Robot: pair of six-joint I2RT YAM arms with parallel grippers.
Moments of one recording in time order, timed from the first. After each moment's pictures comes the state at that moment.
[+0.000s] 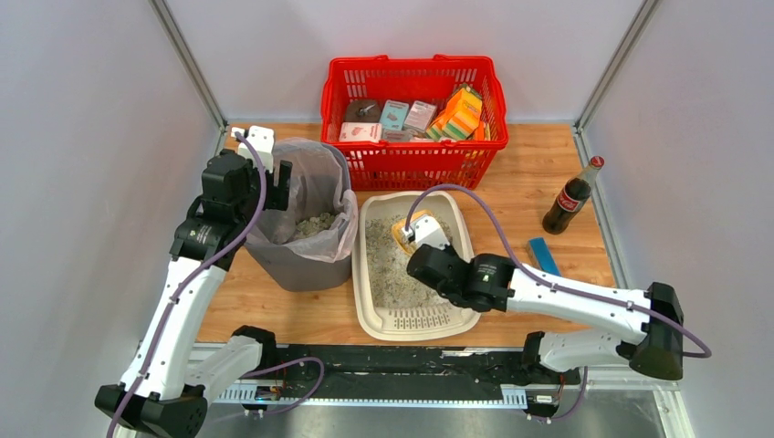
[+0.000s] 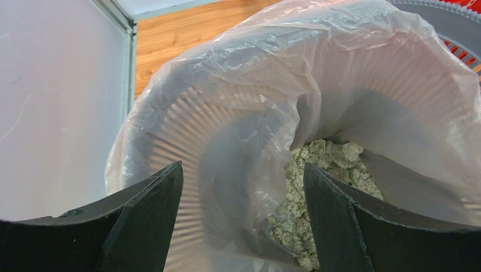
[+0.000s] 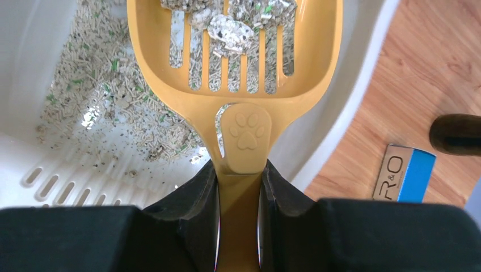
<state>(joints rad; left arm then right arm) -0.24 0.95 1.17 -0.62 -0.20 0.12 1.22 1.21 0.98 -0.78 0.63 0.39</state>
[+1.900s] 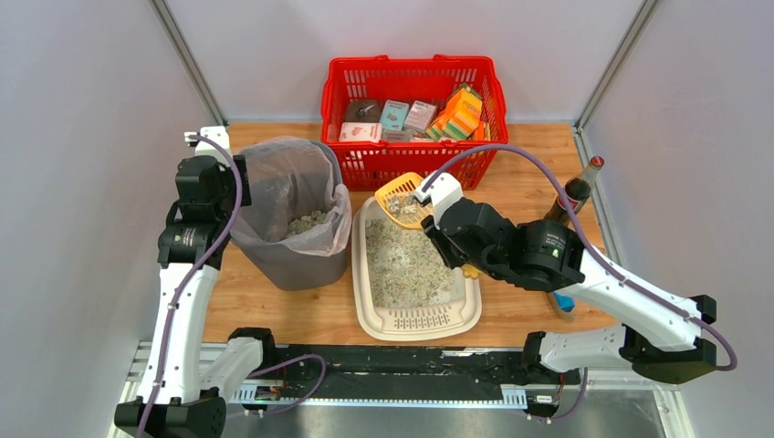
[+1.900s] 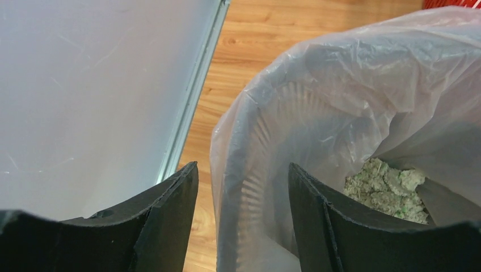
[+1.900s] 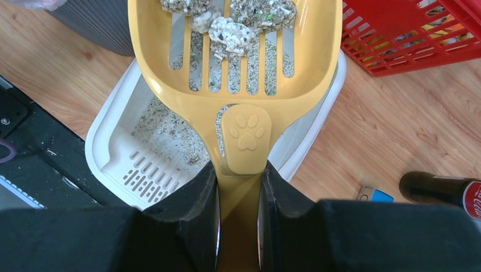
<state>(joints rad) -0.01 0.91 1.16 -0.62 -0.30 0.05 1.19 1.18 1.54 -1.07 0.48 0.22</state>
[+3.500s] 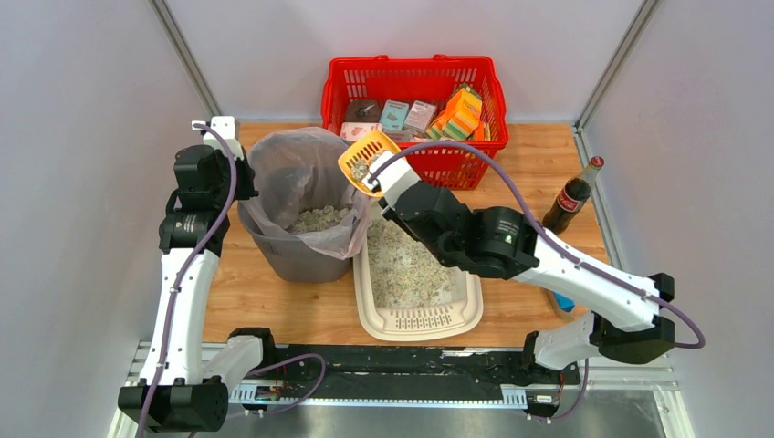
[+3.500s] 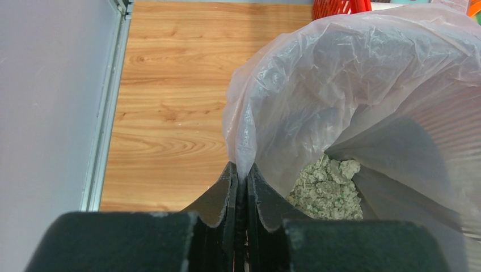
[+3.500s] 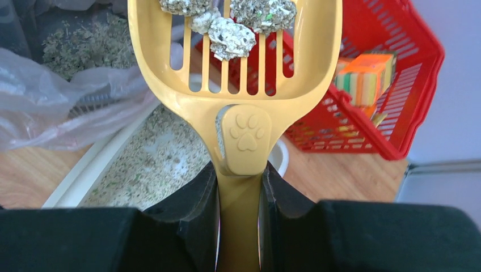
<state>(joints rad) 0.01 0.99 1.18 -0.58 0.05 -0.02 1.24 1.38 1.73 -0.93 0.69 -0.03</state>
